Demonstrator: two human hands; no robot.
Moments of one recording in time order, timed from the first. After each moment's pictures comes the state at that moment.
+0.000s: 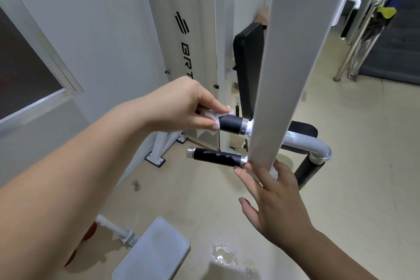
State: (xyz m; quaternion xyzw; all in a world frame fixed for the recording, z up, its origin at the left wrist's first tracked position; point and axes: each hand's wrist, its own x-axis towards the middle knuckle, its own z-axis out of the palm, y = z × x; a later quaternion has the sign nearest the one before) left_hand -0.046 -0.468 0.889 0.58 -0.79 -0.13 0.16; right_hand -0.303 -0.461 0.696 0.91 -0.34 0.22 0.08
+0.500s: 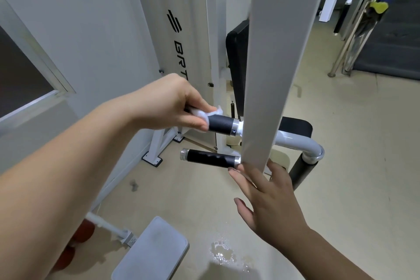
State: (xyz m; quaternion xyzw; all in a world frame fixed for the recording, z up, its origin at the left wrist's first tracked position) left_hand -0.043 -0.472 0.891 0.56 -0.80 -0.11 0.15; right_hand -0.311 -0.458 0.691 0.91 -0.34 0.22 0.08
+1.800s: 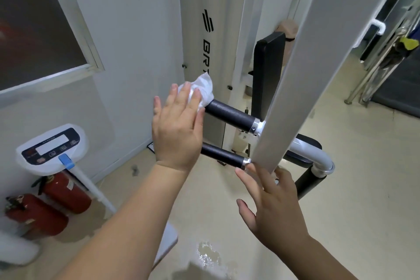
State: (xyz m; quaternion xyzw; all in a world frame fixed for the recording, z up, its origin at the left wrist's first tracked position) left_hand -0.066 -0.419 0.772 0.71 -0.49 0.29 0.42; right_hand -0.302 -0.440 0.706 0.92 -0.31 0.23 0.09
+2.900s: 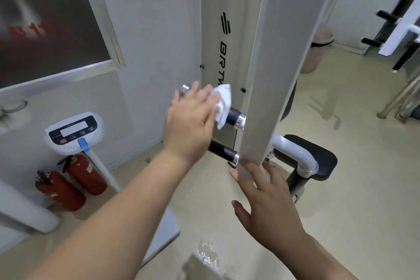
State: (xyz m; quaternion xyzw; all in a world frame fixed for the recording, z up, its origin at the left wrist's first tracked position) left_hand -0.114 -0.429 0.797 0.74 -0.54 0.20 0.35; right_hand -0.333 -0.473 0.709 0.95 -0.24 0.21 0.03
